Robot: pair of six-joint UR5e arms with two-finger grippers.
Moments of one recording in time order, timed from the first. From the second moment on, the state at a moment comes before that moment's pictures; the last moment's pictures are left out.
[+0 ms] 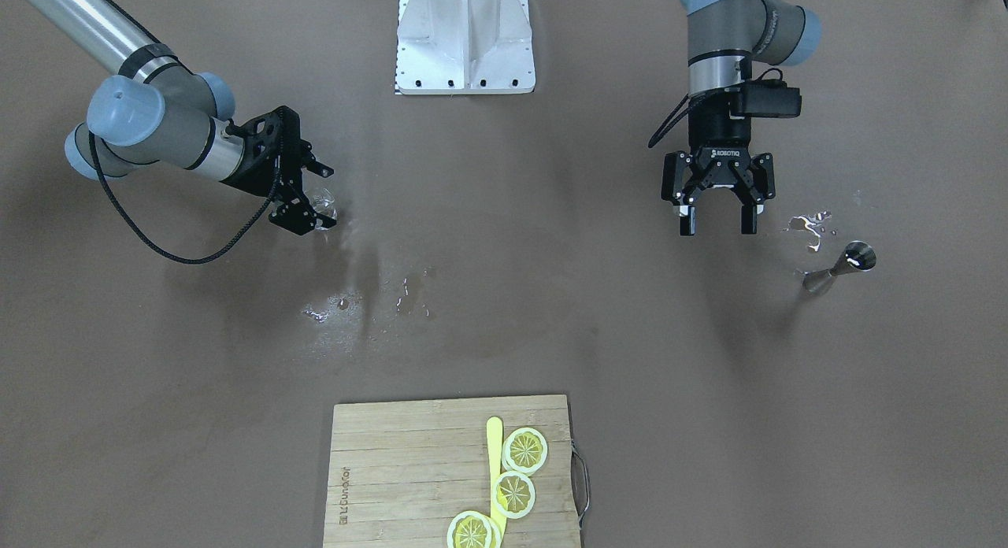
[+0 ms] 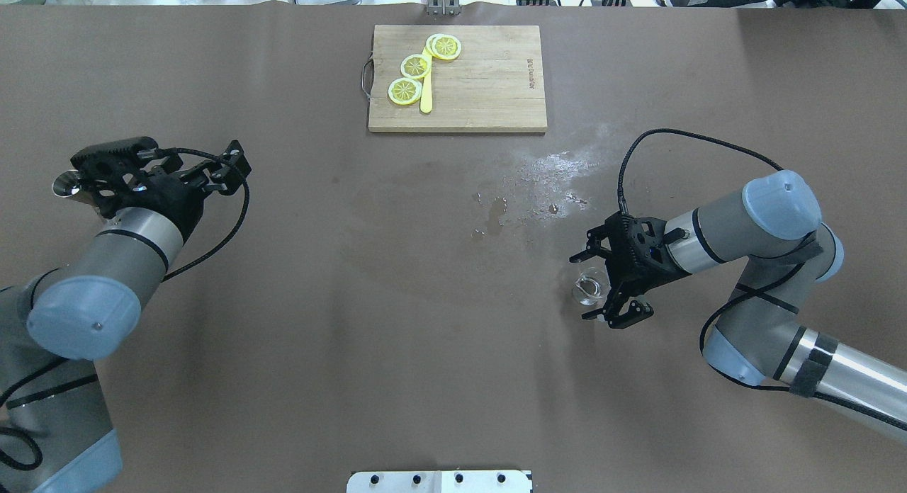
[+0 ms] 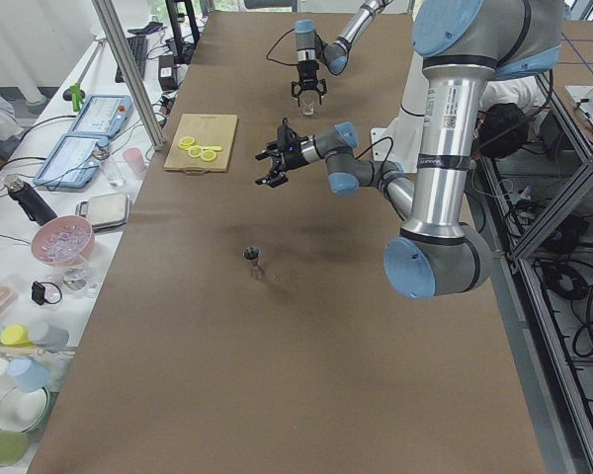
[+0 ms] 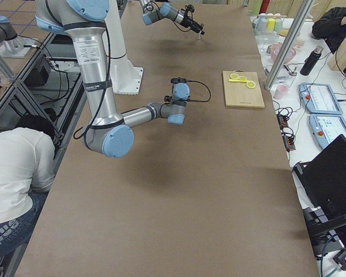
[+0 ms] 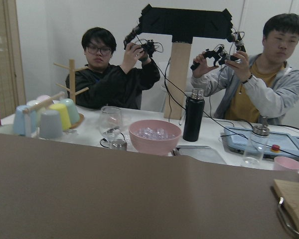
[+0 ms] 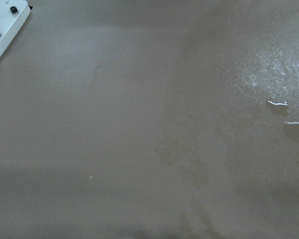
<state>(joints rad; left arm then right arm) -0.50 -1.71 -1.93 -2.22 -0.97 -1.33 0.64 -1.33 1.55 -0.44 2.29 -0.18</state>
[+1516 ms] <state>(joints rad) -1.51 -1.53 -1.60 -1.78 -2.39 -0.05 1.16 -1.27 1.68 -1.29 2.16 0.22</state>
